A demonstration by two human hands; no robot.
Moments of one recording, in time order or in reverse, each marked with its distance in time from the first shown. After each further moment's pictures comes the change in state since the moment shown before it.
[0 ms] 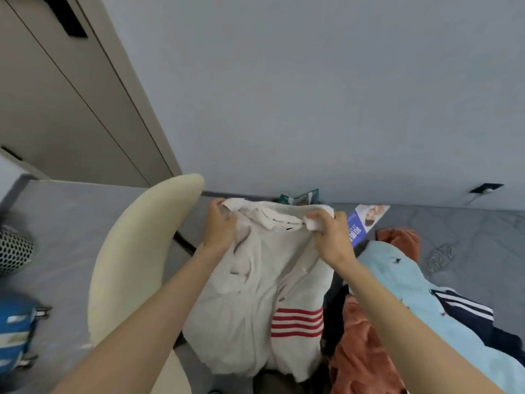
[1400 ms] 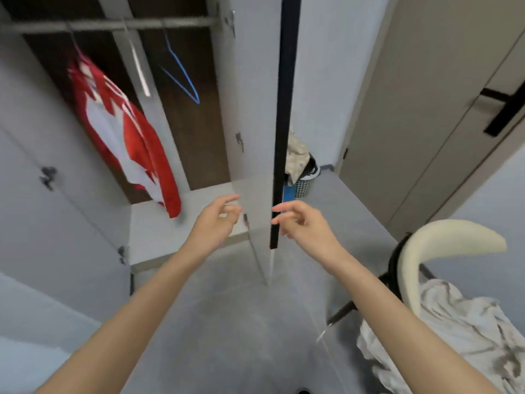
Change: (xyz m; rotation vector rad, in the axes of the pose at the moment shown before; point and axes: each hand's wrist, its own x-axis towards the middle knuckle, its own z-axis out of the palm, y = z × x) left_hand -0.605 -0.170 -0.418 -0.200 0.859 -0.188; right_hand -0.556 -0.313 0.103 0.312 -1.113 -0.861
